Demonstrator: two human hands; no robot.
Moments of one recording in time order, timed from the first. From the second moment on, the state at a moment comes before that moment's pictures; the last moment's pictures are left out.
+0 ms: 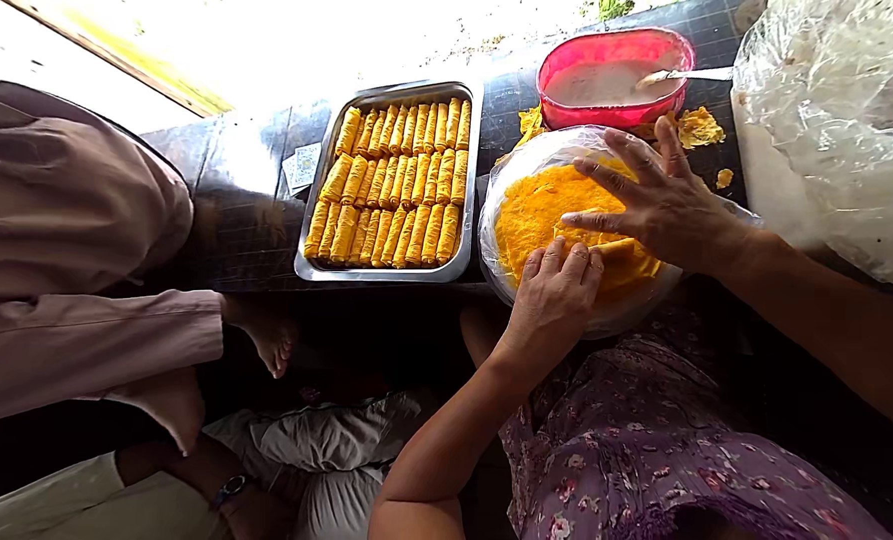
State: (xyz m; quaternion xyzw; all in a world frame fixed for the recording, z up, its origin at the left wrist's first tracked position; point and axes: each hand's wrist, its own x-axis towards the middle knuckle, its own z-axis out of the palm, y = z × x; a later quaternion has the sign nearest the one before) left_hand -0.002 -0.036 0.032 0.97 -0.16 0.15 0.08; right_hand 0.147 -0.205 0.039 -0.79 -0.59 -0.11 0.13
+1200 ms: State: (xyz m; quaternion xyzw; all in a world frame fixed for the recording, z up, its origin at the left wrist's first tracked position) left_hand 0.021 -0.012 0.049 0.96 -0.14 0.15 0.19; right_hand 0.103 -0.221 0.018 -0.83 -0.43 -0.14 0.33
